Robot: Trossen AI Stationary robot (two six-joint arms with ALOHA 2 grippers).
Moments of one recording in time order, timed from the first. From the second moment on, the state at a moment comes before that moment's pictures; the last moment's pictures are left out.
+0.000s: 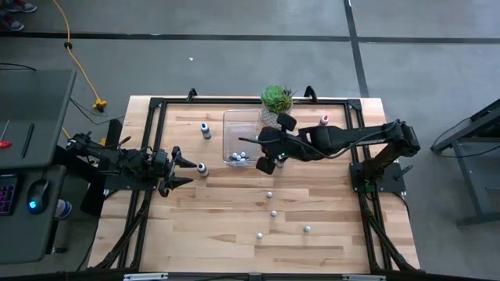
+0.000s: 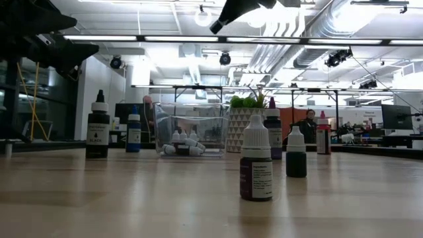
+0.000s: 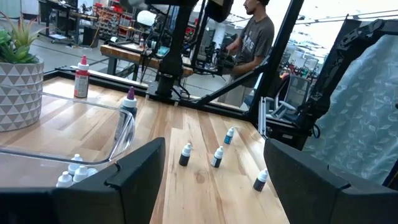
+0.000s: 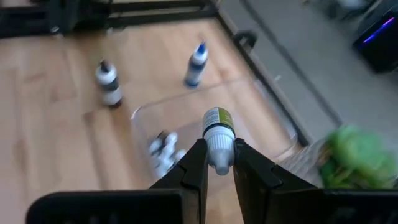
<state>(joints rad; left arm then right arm) -0.37 0.01 0.01 0.05 -0.27 -0.27 0.10 1.63 1.60 -0.73 0.57 0.22</state>
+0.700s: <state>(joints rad) -0.37 0.01 0.01 0.05 -0.27 -0.27 0.00 2.04 2.36 -1.08 0.58 -0.07</state>
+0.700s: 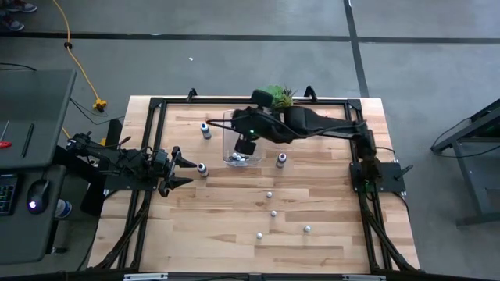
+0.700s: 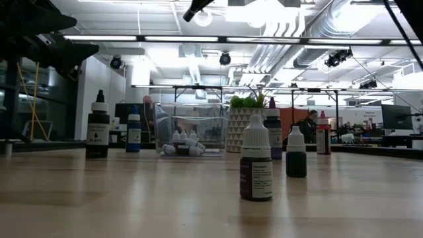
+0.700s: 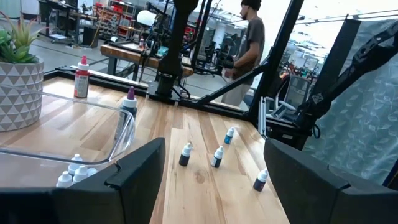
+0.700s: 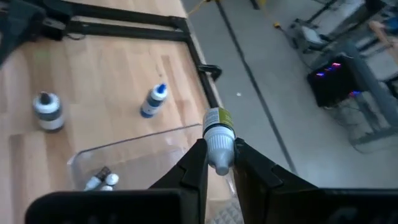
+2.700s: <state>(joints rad) -0.37 0.01 0.01 0.05 -0.27 -0.27 -0.20 2.38 2.22 -1.33 -0.08 0.05</state>
